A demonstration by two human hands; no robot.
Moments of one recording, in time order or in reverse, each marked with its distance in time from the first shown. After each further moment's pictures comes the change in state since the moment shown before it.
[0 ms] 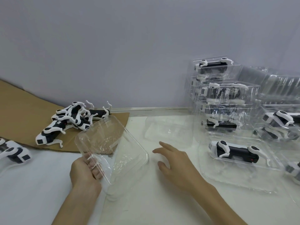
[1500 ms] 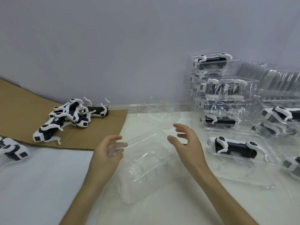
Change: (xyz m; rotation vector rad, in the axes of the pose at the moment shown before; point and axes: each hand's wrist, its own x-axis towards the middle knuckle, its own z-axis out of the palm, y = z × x) left_hand -0.015 -0.016 0.011 0.810 -0.467 0.511; right_hand 0.005 0.001 -0.020 0.670 0.460 0.247
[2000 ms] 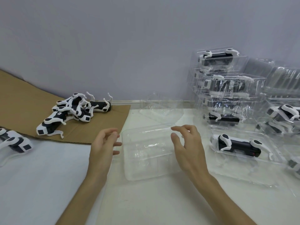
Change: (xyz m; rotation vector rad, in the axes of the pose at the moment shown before) left_hand 0.010 -0.007 0.003 -0.202 0.211 -0.067; right_hand -0.006 0.012 0.009 -0.298 0.037 -0.145
